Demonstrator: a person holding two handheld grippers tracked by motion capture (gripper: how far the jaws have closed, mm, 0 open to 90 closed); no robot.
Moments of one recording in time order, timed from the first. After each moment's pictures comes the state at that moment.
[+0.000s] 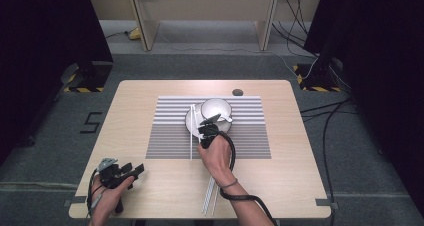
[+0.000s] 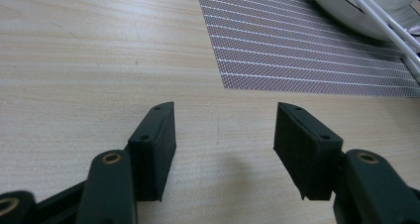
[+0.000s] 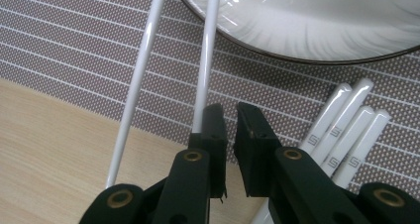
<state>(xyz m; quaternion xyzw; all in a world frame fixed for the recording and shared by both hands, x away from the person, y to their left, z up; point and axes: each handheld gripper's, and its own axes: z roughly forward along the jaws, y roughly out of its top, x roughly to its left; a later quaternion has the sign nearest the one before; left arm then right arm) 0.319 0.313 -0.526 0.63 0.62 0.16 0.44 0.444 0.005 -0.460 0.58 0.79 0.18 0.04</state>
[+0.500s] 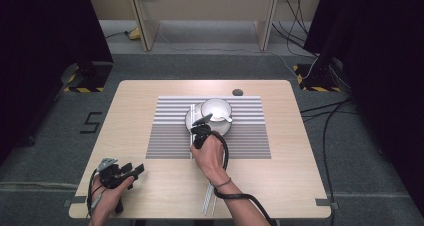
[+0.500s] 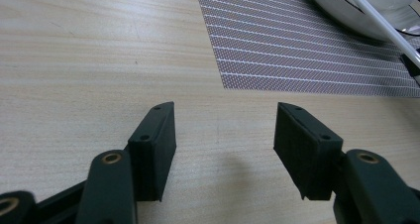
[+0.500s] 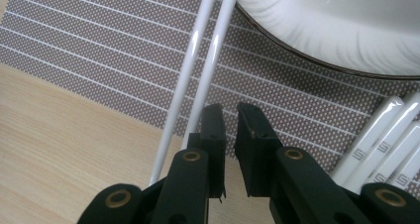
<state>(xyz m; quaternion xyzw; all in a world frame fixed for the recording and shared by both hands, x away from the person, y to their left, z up) 0.319 0.313 -0.526 0.63 0.62 0.16 0.44 0.444 0.027 -0.461 0.57 0.80 0.18 0.03</state>
